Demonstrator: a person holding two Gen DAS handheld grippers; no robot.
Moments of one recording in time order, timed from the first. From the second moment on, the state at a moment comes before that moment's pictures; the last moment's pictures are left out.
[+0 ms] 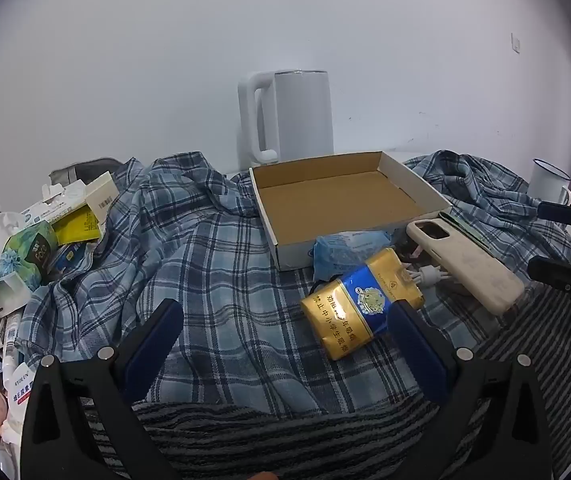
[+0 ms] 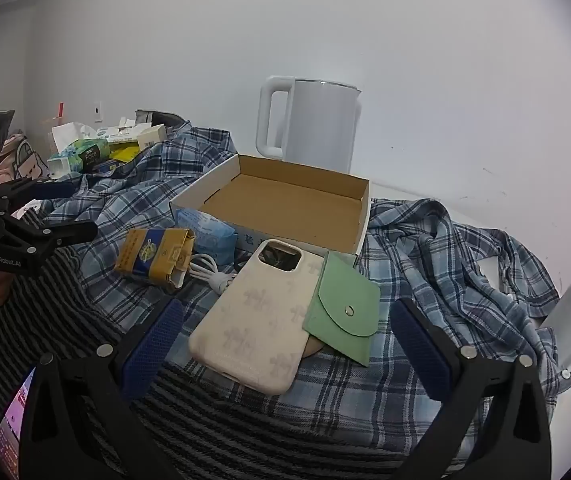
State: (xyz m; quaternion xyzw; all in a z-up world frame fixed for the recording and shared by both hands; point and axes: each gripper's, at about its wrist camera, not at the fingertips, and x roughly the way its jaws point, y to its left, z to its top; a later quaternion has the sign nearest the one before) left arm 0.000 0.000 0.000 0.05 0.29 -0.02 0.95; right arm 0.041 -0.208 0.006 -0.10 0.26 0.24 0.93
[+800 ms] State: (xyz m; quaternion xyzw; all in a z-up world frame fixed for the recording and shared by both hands) left arm 0.002 0.004 -0.004 0.05 0.29 -0.01 0.95; right arm 0.037 -0.208 0.006 -0.10 0.26 0.24 0.93
